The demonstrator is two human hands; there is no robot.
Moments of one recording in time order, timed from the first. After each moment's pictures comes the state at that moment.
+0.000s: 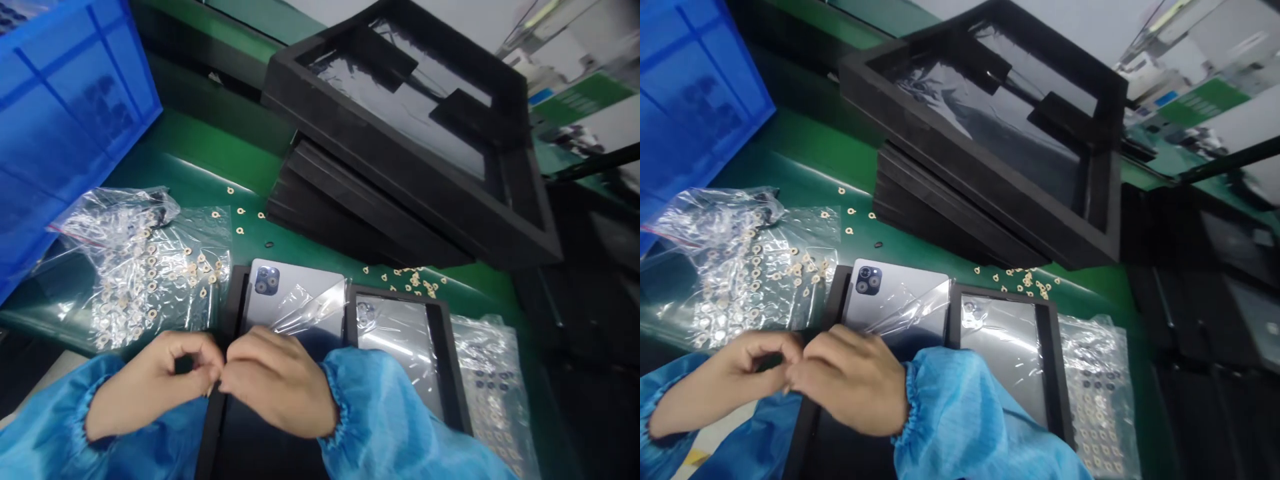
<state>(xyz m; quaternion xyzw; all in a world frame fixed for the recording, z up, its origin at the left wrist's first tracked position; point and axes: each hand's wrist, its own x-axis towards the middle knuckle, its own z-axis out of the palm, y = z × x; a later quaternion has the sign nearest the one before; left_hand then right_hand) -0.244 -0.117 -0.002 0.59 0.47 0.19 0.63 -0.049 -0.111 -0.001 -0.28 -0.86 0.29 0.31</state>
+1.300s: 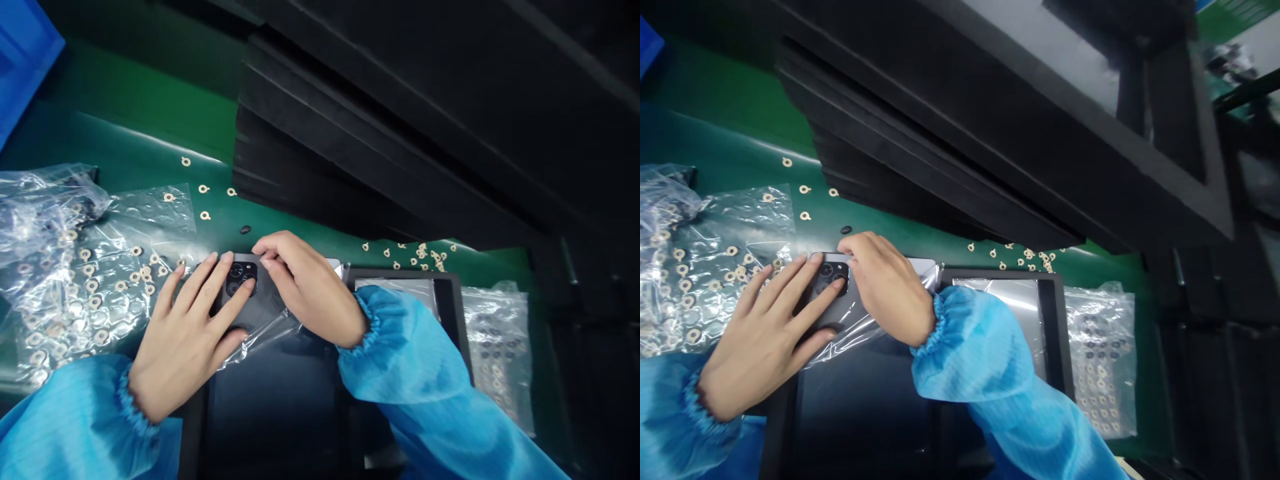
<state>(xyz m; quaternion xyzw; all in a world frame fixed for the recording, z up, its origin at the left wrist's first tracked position) -0.186 -0.082 -0.044 0.89 0.45 0.10 0.06 0.005 -0.030 -0.020 -0.49 -0.78 0.31 0.23</state>
